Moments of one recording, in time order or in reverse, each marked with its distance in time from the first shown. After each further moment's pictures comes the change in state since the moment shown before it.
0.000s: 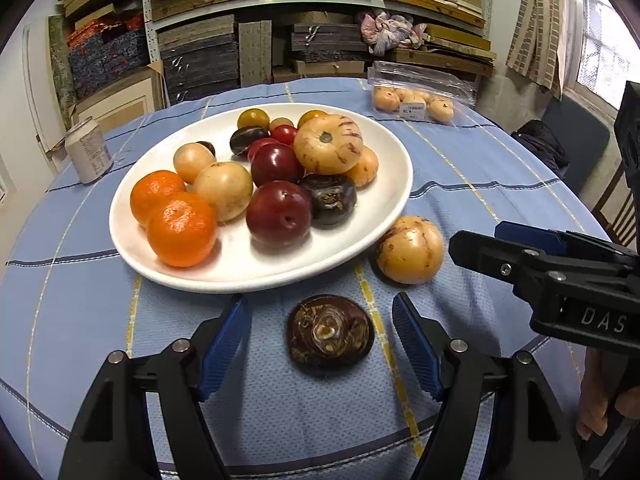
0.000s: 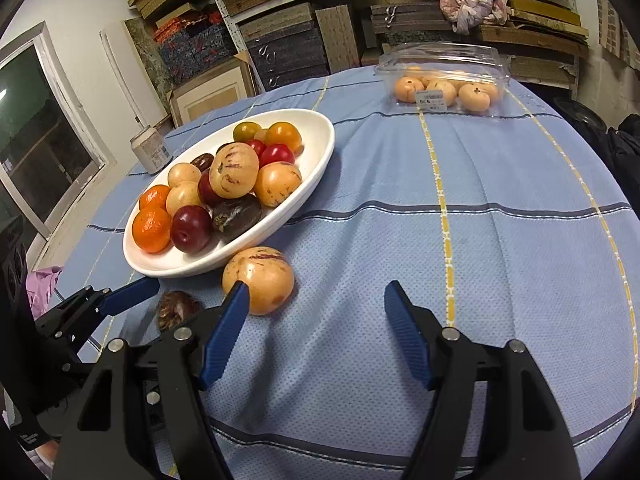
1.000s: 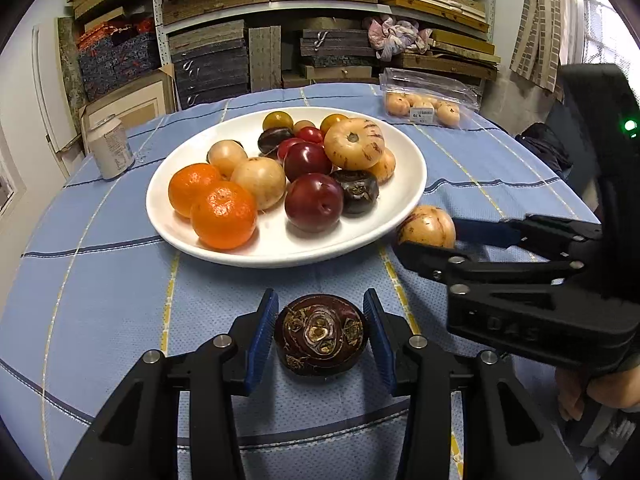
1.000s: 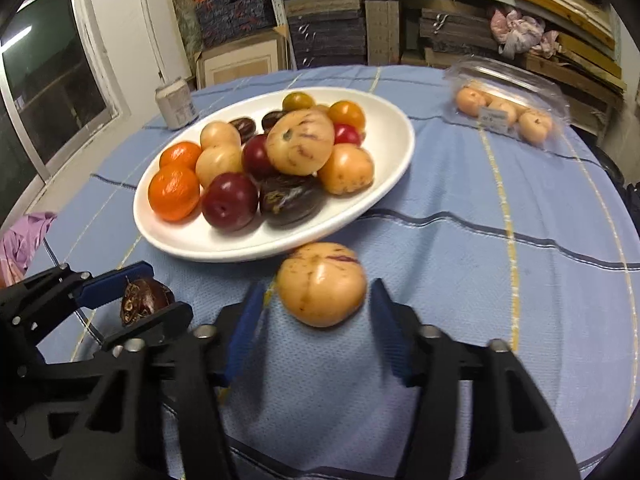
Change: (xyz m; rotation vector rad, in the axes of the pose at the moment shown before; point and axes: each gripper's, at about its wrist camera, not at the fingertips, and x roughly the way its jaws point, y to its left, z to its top) left arm -0.022 0.018 -0.013 -0.009 -0.017 0.026; right arm 0.032 0.051 0.000 -0.196 0.062 -0.022
